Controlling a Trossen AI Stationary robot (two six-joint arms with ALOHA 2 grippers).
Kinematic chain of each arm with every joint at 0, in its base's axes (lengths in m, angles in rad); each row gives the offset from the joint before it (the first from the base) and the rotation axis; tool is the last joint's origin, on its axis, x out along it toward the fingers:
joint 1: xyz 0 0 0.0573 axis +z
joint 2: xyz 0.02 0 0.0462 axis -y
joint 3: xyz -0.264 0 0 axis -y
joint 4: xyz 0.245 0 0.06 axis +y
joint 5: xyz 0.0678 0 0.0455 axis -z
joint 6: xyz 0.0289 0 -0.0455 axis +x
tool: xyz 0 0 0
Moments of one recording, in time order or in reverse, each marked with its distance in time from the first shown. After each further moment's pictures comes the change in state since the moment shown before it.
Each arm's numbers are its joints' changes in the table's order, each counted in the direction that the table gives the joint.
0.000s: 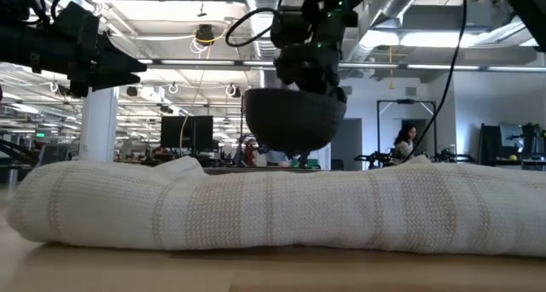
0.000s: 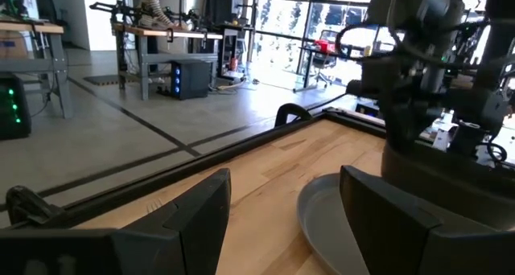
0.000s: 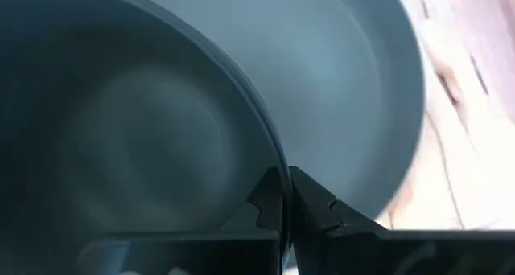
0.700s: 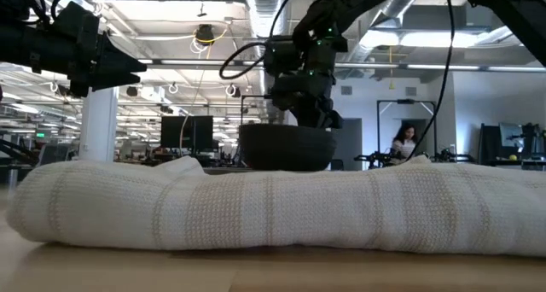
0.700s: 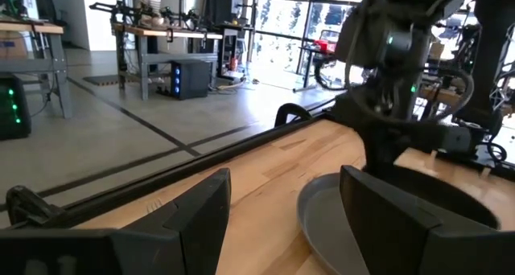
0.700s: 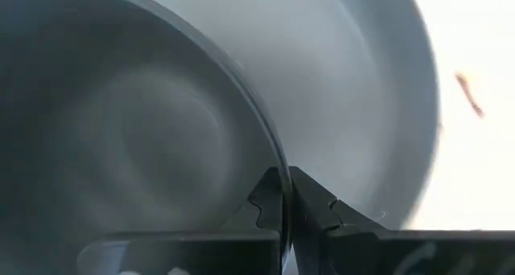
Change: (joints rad) left arm 0.000 0.000 0.000 0.000 0.000 0.000; right arm -0.034 -0.110 0.001 -0.044 -0.020 0.000
